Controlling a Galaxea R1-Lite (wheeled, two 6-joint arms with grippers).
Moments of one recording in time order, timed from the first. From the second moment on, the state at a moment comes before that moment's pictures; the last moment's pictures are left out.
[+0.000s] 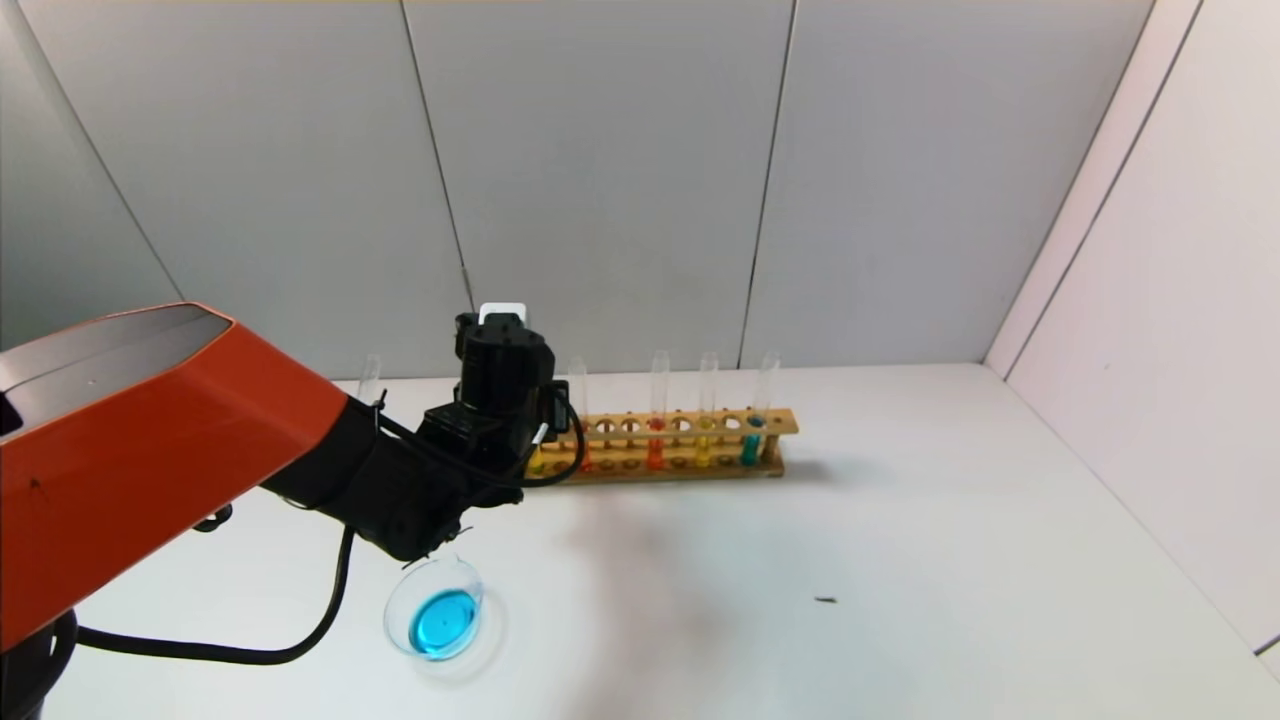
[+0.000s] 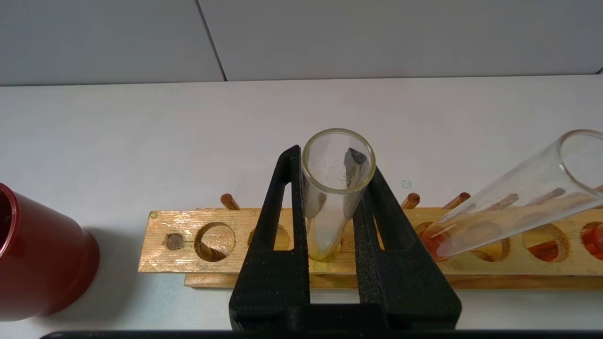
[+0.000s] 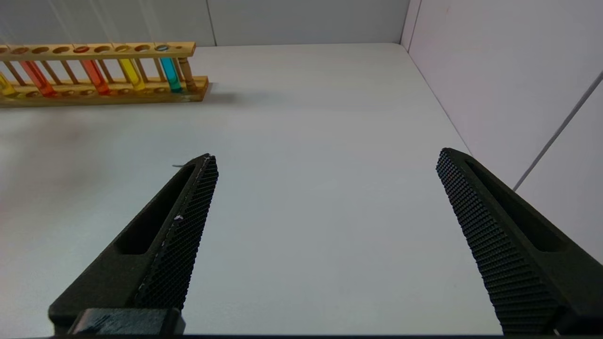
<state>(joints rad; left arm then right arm) -0.53 2.11 -1.03 -0.81 0.55 -0.16 0.00 0.00 -0.01 0.03 -0.01 0.01</state>
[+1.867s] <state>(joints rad) -0.56 1.93 -1.29 -0.47 0.58 -0.11 0.00 0.00 -0.01 0.03 -0.01 0.01</state>
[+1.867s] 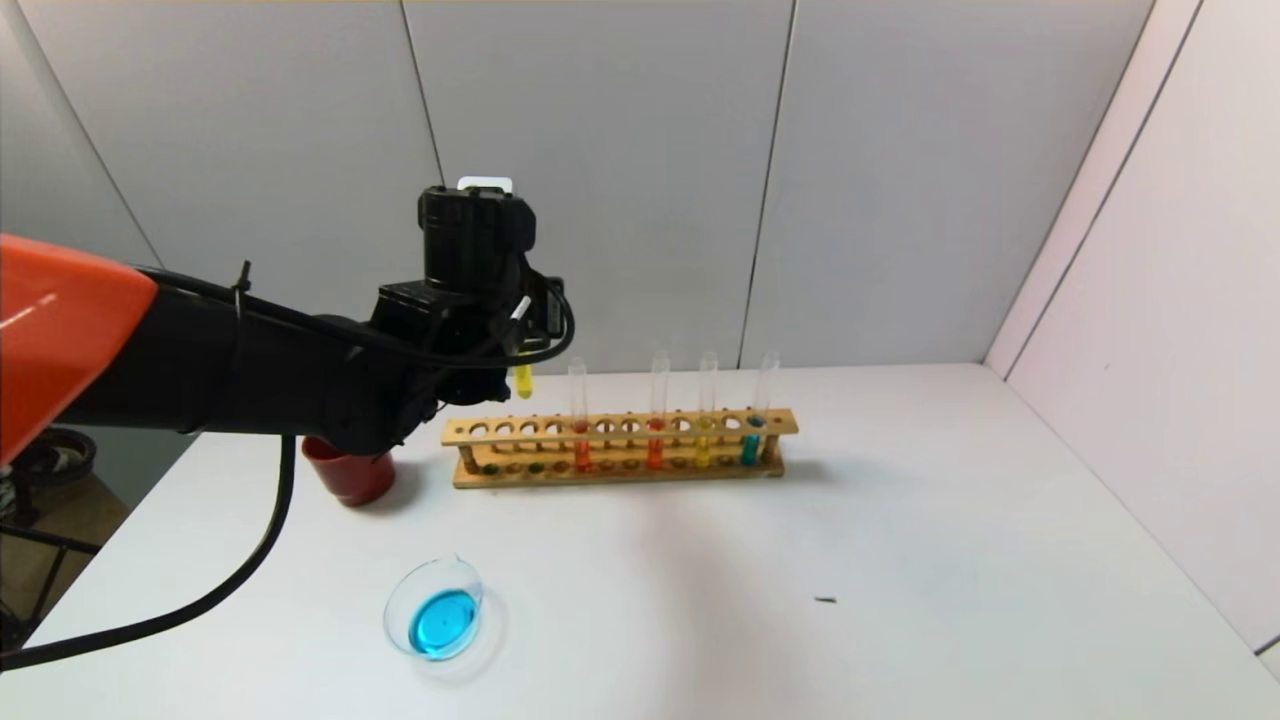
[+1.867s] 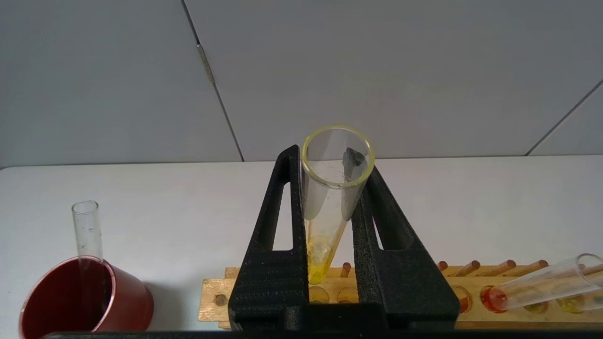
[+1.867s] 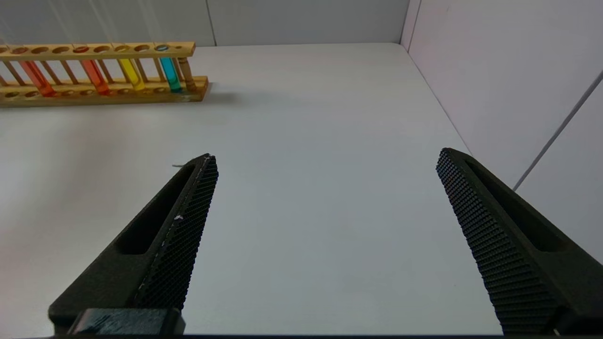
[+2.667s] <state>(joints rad) -0.55 1.36 -1.00 -0.01 0.62 -0.03 0.00 0.00 -0.01 0.03 -0.01 0.01</state>
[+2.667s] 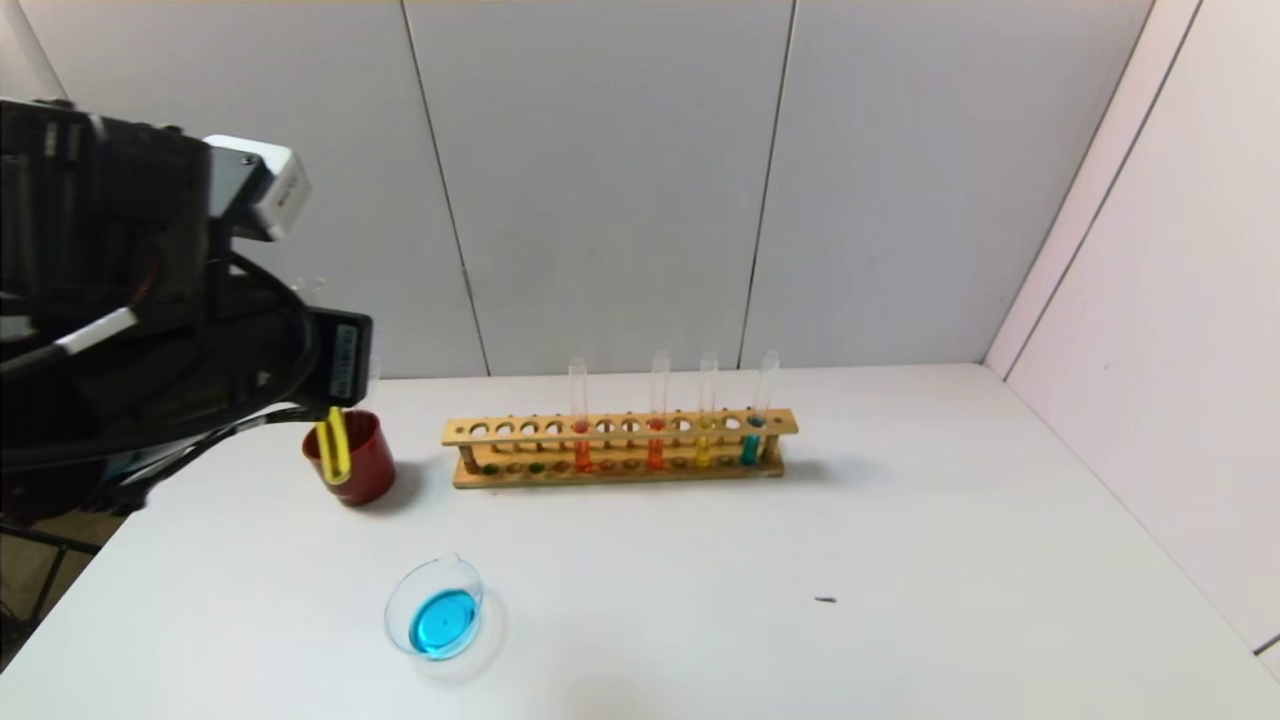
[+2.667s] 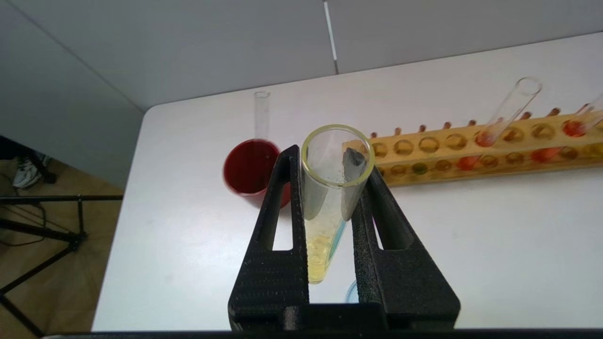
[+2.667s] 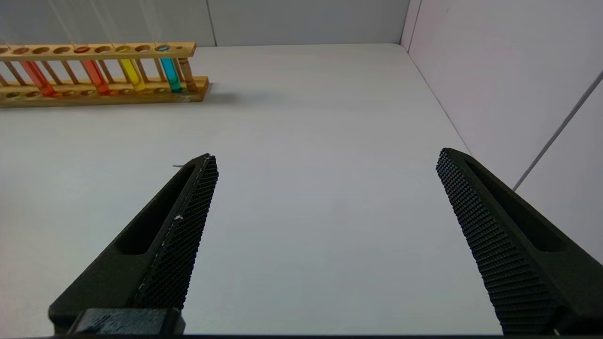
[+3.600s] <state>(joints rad) -0.40 0.97 -0.71 0.25 0.52 0.15 0.00 0.00 -0.01 0.03 -0.01 0.01</state>
